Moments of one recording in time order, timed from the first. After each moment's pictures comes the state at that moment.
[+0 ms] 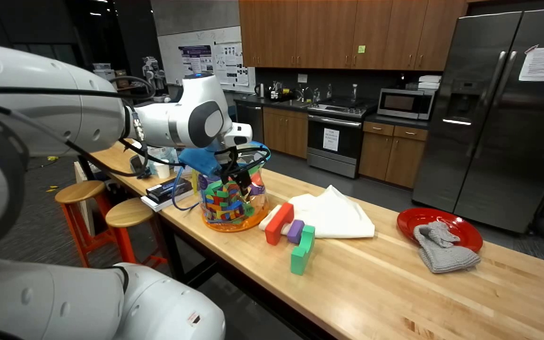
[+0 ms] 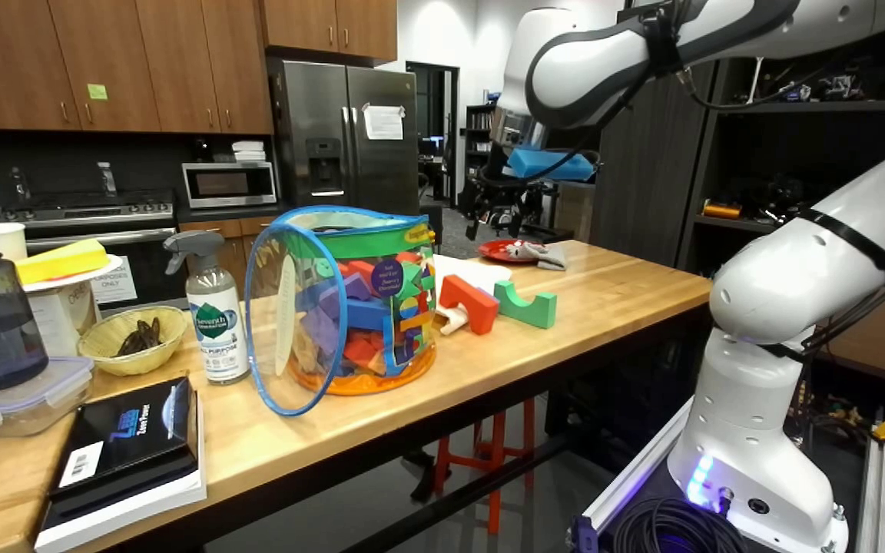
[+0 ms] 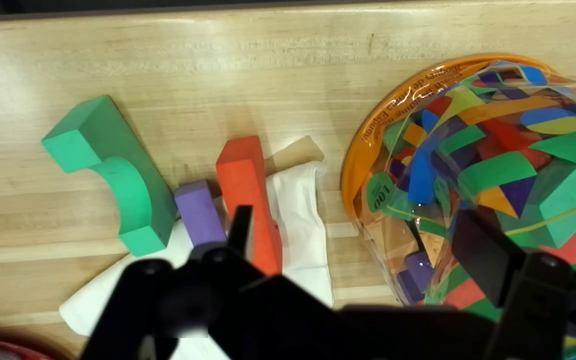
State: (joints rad) arm 0.04 -0.71 0.26 -2.59 0.14 2.16 0.44
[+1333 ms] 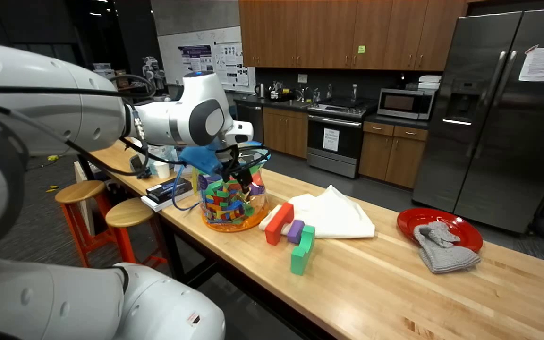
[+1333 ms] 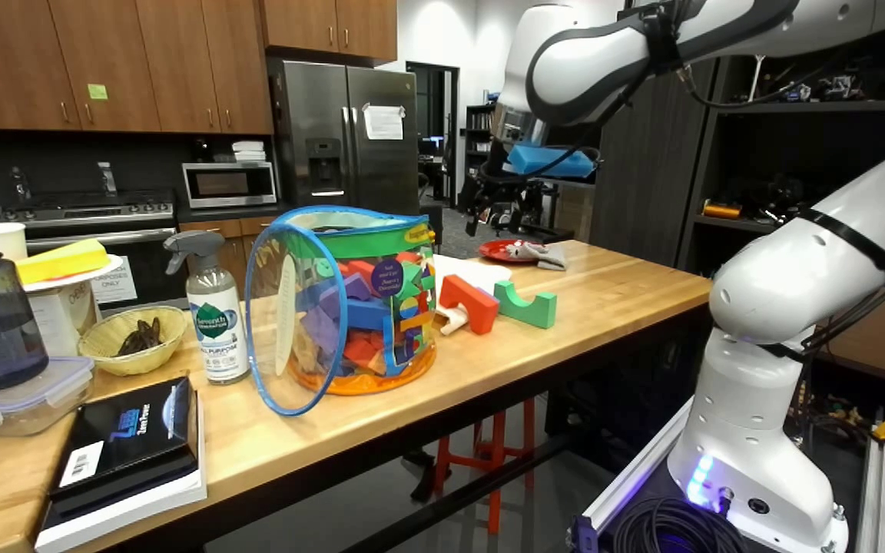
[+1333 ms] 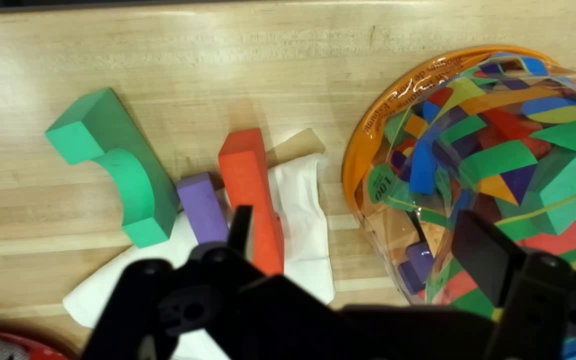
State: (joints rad) arm 0.04 -0.71 0.26 -2.58 0.13 2.16 0.44
